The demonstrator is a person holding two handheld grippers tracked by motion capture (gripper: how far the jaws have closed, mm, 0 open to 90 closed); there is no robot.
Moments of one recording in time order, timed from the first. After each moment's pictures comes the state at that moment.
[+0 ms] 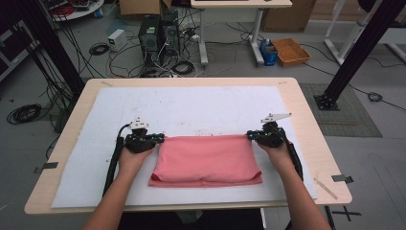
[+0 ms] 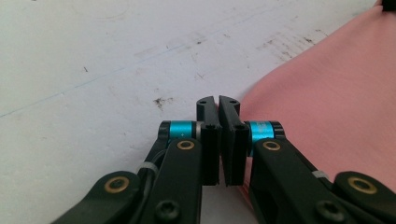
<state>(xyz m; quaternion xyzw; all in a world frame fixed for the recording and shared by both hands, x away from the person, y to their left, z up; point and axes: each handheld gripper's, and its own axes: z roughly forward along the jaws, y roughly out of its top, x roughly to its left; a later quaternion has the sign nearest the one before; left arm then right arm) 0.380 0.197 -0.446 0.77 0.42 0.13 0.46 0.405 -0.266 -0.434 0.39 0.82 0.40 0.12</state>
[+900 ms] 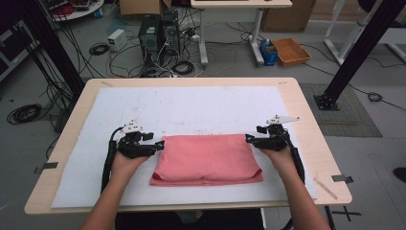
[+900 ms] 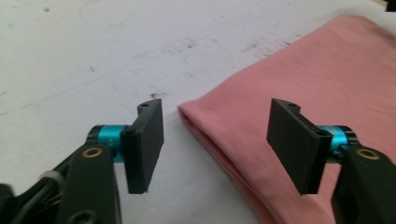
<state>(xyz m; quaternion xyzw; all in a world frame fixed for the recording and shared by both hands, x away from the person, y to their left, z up) 0.351 0.207 -0.429 0.77 0.41 0.13 0.47 0.387 -0.270 -0.426 0.41 0.79 0.44 0.14</state>
